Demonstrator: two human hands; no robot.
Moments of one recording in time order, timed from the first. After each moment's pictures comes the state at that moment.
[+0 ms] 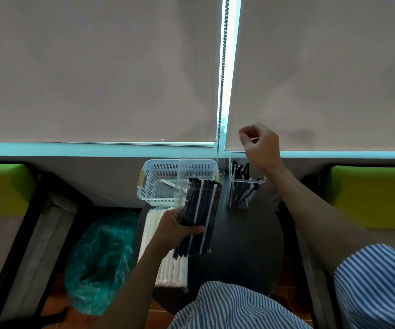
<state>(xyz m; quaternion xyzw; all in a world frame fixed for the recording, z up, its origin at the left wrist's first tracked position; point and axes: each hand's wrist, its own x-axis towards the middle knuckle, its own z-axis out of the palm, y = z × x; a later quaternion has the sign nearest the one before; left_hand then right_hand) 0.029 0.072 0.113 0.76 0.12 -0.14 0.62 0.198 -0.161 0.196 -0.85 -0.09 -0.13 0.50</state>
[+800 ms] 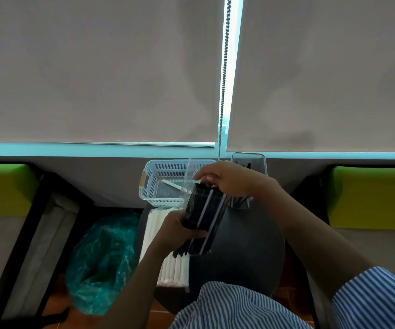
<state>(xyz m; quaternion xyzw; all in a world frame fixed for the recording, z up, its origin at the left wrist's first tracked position) 0.029 0.074 0.111 0.79 0.09 -0.17 0.58 0.147 -0.113 0.225 -0.88 -0.32 0.24 0.25</state>
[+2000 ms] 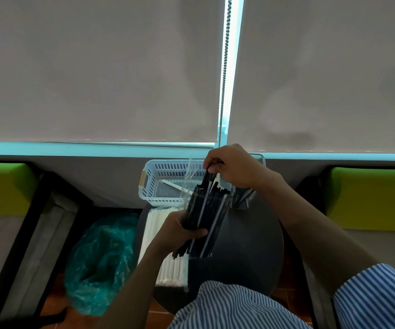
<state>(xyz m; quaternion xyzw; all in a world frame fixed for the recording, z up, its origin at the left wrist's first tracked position) 0.024 0.071 0.118 0.78 0.05 -0.17 0.60 0.155 -0.120 0.235 -0.89 -0.31 0.10 0.33</state>
